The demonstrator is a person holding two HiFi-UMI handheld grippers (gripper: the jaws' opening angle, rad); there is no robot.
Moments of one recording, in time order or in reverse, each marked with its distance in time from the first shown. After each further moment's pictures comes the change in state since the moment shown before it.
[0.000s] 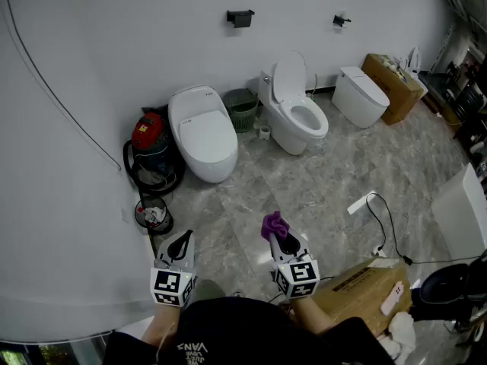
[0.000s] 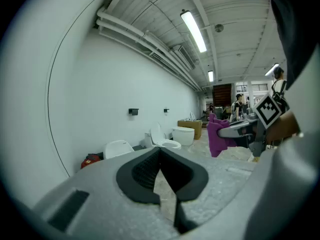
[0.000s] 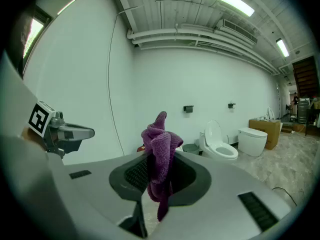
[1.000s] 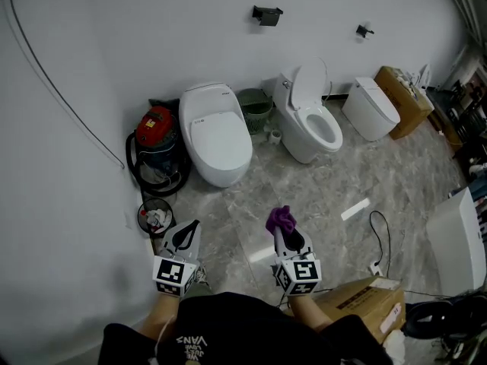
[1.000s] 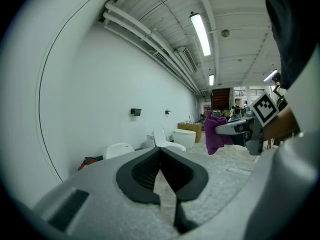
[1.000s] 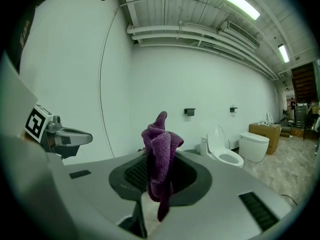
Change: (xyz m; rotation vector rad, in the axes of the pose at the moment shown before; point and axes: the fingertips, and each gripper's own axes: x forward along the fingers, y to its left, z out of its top) left arm 0.081 0.132 0.010 -0.018 -0.027 -0.055; right arm 0.144 0.030 0.053 -0.017 -0.036 -0.059
